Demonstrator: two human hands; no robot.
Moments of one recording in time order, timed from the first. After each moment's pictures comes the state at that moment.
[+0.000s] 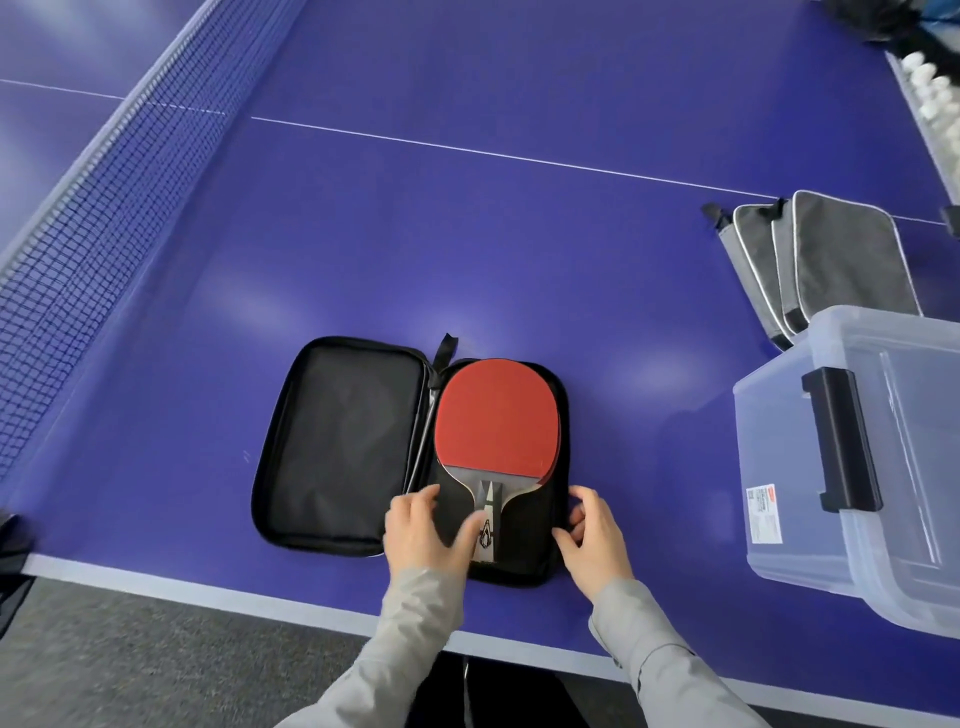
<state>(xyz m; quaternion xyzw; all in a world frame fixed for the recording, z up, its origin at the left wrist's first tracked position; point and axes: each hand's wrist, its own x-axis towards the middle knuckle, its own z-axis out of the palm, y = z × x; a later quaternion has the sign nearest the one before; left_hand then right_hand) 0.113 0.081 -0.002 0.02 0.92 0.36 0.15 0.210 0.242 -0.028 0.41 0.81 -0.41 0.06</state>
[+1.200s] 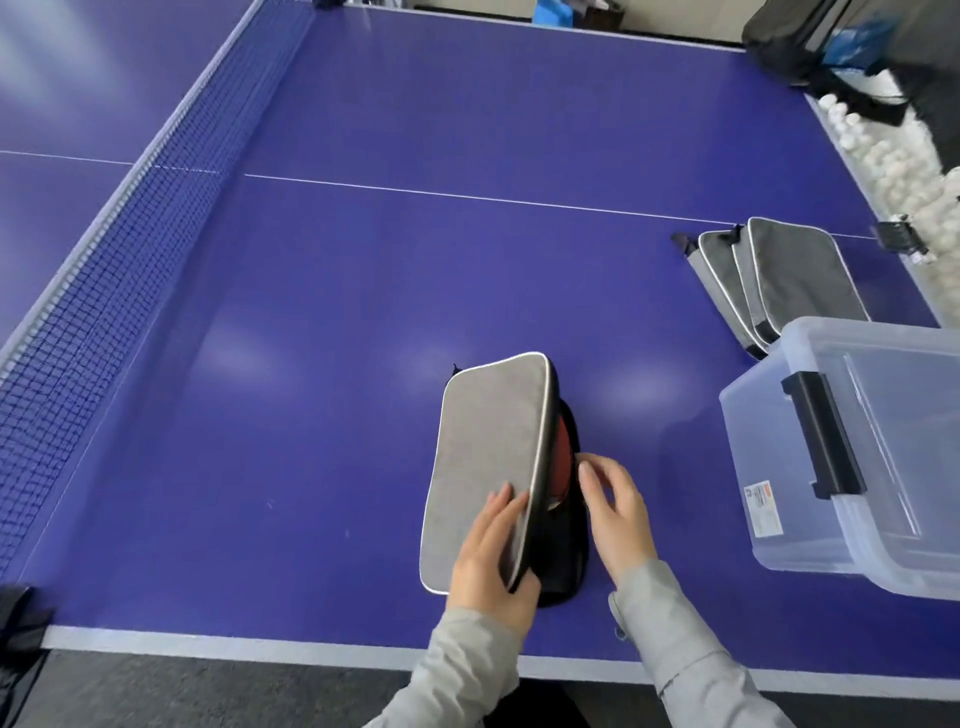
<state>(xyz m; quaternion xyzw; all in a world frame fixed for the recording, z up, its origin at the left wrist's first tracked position) 0.117 0.068 0.077 0.22 0.77 0.54 0.26 0.163 0.222 0.048 0.45 0.68 -0.55 -0.17</state>
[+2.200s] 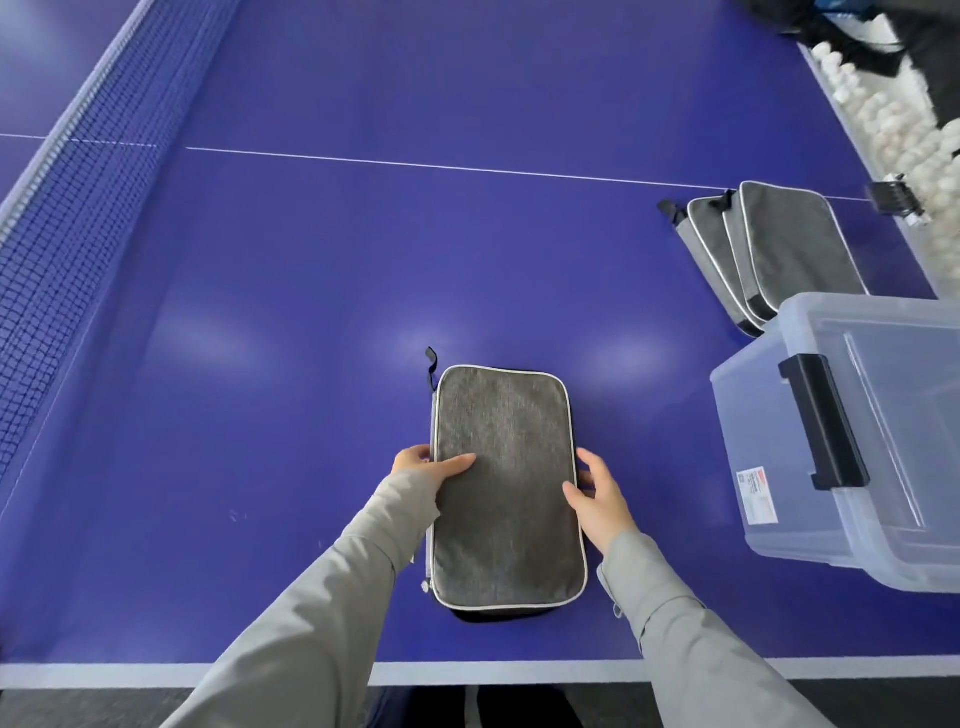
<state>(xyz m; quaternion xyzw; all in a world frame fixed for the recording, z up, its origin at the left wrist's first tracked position) -0.010 0.118 -0.003 -0.10 0.74 0.47 0.47 0.162 0.259 -0.001 0.52 0.65 -0.55 0.02</state>
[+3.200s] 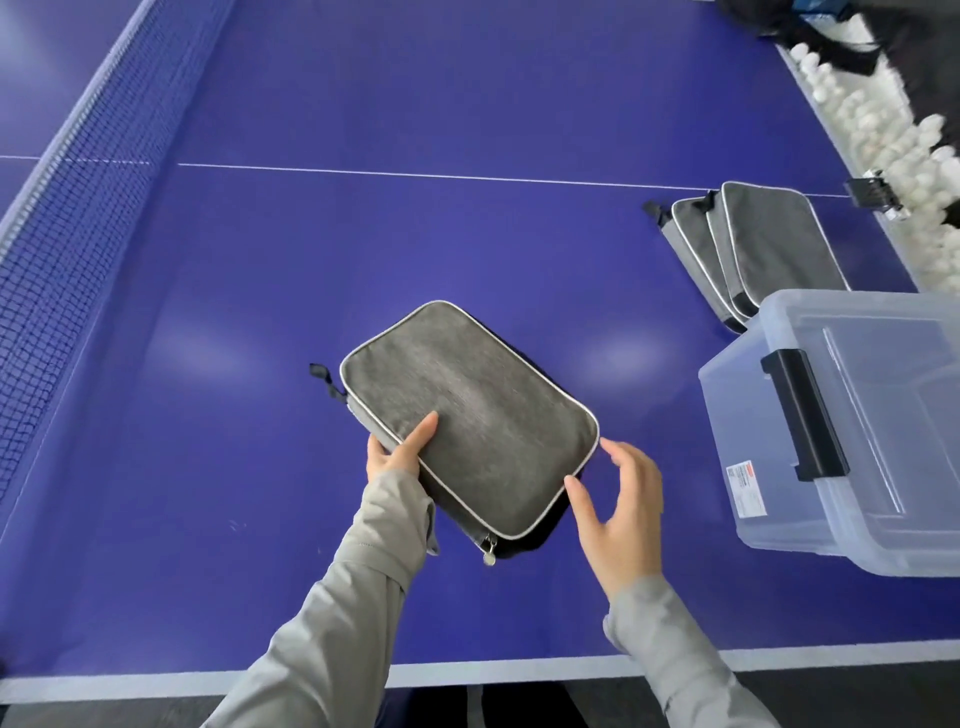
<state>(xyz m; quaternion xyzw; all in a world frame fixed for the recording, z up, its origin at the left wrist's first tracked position) -0.007 0.121 0.038 -0.26 0.63 0.66 0.32 0.182 0.231 0.047 0.43 0.81 -0.32 -0.24</state>
